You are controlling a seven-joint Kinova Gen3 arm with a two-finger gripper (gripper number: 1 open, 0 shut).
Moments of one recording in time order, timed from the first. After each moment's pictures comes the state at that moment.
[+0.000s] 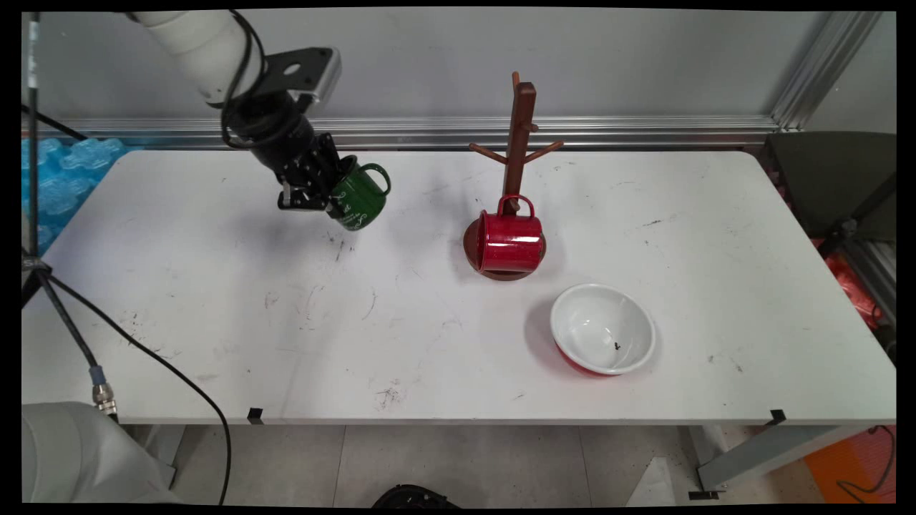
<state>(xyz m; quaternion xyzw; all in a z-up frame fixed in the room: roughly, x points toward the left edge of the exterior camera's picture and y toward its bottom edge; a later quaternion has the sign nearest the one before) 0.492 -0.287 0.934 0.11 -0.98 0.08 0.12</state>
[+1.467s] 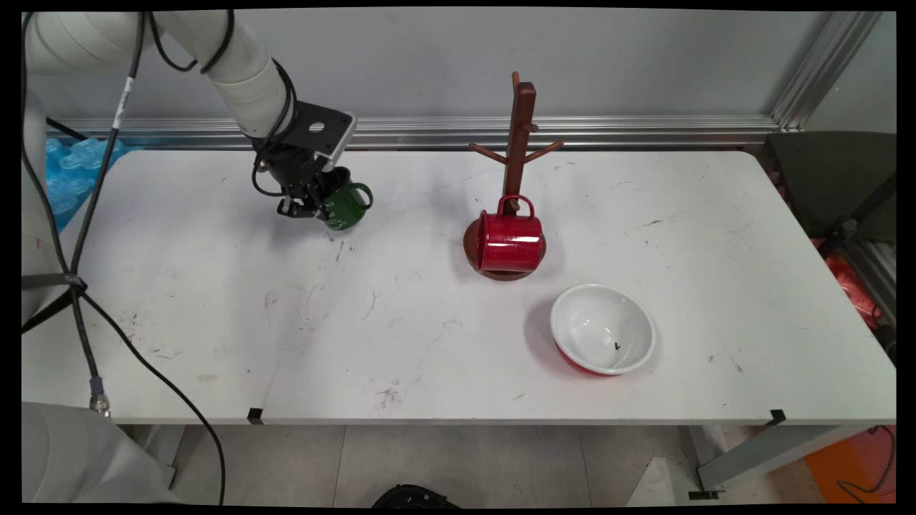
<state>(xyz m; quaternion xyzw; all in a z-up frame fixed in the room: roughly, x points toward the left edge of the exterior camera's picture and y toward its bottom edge) 0.509 -0.336 0.853 0.02 -0.99 0.10 -0.01</state>
